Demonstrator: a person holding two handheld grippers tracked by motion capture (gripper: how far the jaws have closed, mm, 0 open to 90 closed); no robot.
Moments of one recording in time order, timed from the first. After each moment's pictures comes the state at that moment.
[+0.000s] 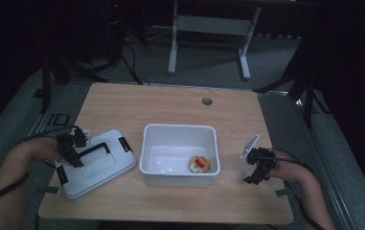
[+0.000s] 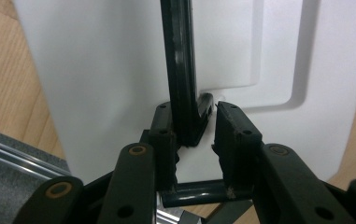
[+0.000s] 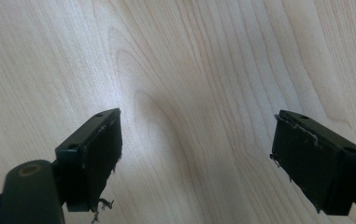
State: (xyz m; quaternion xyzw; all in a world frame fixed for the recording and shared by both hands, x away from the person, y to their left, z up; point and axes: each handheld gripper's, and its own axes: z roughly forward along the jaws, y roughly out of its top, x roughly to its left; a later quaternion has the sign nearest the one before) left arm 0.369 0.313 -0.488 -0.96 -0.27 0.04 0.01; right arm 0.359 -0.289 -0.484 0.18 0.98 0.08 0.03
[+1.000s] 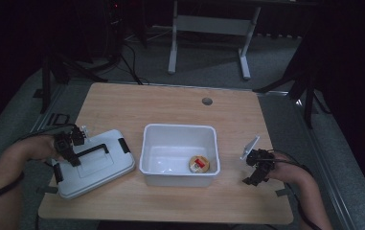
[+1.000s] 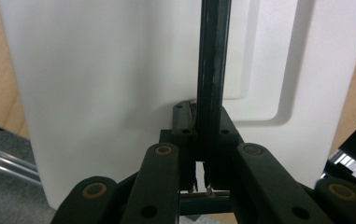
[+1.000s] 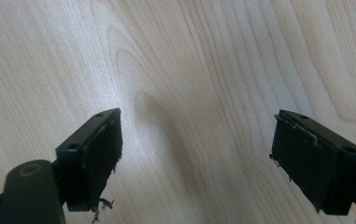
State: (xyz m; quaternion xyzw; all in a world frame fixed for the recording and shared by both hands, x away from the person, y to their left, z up) left arm 0.364 0.314 -0.469 -0.95 -0.29 0.06 0.00; right arm 0.357 -0.290 -0.491 0.19 0.98 0.09 0.03
